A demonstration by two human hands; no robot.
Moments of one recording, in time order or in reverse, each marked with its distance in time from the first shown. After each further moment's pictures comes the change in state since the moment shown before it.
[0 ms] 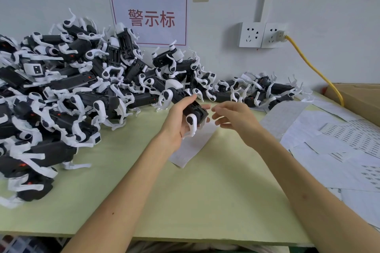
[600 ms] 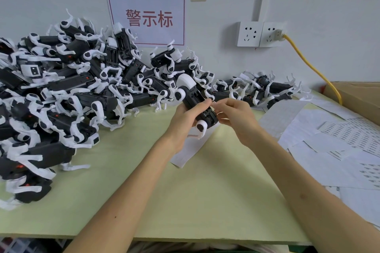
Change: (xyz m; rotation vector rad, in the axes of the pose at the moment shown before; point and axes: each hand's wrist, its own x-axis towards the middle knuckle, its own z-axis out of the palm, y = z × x) left_hand -0.013 -0.001 0.017 0.210 -0.016 0.156; right_hand 0.000 -0.004 0.004 0.159 0.078 0.006
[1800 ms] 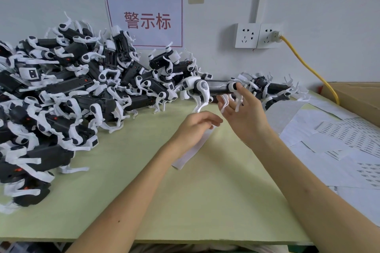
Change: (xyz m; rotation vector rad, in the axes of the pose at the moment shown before) left_hand 0.005 -0.015 0.007 0.416 -0.131 0.126; right_hand -0.005 -0.011 -0.011 0.887 -0.012 0.091
